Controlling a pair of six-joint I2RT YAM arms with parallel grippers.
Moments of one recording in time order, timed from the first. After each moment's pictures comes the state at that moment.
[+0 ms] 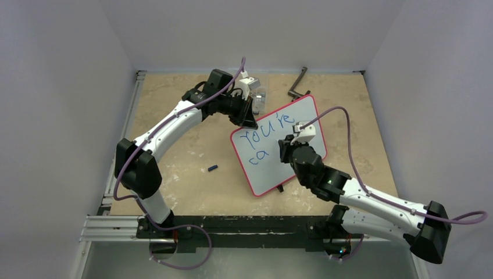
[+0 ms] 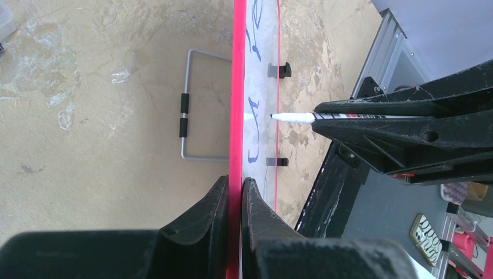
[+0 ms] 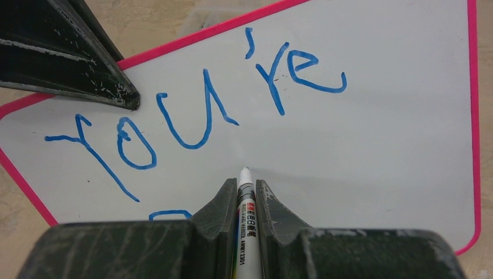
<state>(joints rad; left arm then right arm) -0.55 1.71 1.57 -0.62 0.67 -0.09 0.97 0.91 0.61 -0.01 0.71 0.38</state>
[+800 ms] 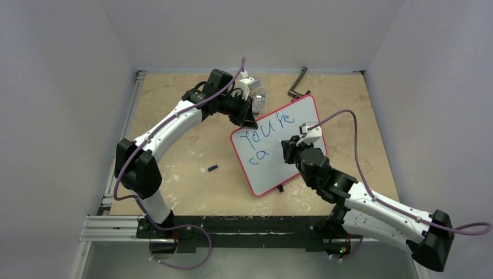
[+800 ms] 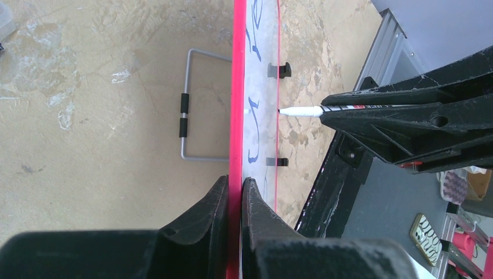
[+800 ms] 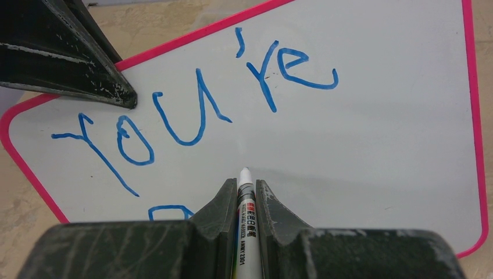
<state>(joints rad) -0.55 1.71 1.57 -0.62 0.67 -0.09 0.92 0.82 0.57 -0.01 0.63 0.40</state>
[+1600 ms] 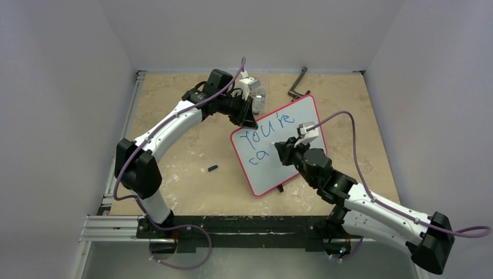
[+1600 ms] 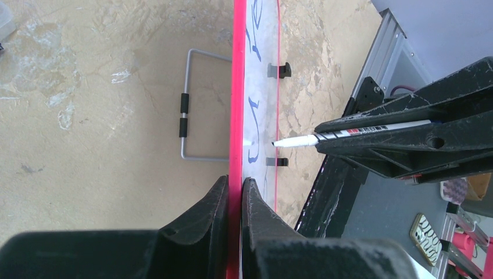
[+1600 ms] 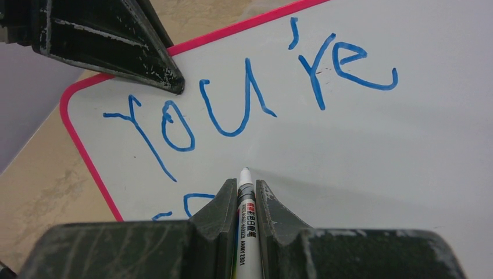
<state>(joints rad) -0.55 1.71 1.57 -0.62 0.67 -0.09 0.89 0.81 0.53 0.08 0.46 0.39</state>
